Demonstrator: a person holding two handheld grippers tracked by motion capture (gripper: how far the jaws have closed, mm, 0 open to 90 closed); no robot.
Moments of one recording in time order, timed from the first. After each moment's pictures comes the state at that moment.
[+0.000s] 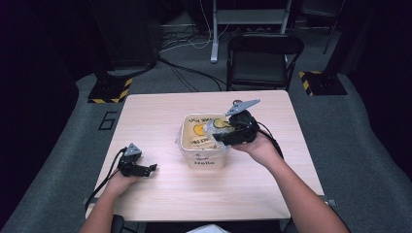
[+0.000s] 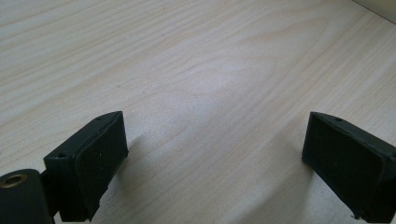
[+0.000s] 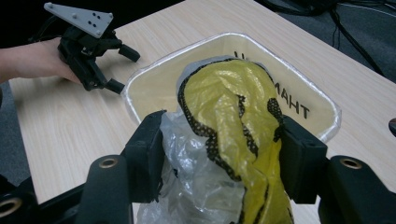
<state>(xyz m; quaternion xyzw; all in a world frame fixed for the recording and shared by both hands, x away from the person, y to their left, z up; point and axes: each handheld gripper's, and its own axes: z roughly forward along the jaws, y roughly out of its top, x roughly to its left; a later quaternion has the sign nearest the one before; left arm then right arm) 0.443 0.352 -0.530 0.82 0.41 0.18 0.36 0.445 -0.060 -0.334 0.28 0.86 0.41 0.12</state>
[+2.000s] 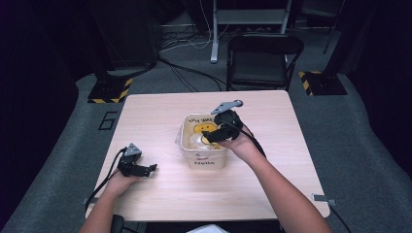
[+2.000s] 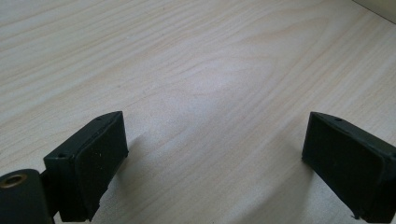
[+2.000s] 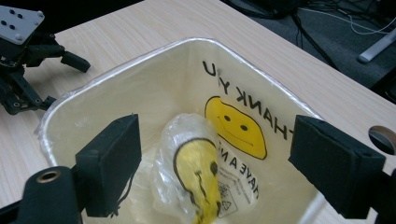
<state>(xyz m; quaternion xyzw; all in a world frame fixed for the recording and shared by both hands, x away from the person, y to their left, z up) 0.444 0.352 -0.530 0.82 0.41 0.18 0.35 0.474 -0.026 -0.367 0.32 0.84 0.40 0.18</state>
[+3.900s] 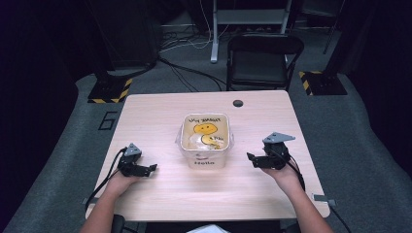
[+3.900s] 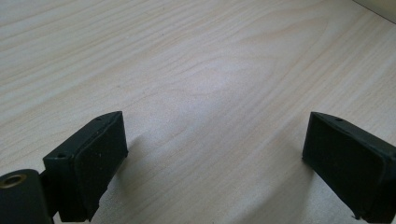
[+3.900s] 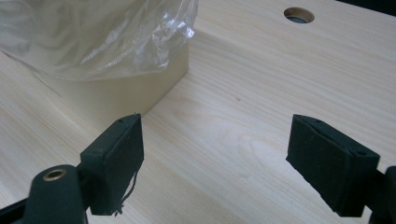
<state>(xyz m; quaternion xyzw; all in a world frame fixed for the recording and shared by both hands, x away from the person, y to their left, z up) 0.443 0.352 -0.530 0.82 0.41 0.18 0.36 0.416 -0.159 -0.445 0.42 0.79 0.39 0.20</state>
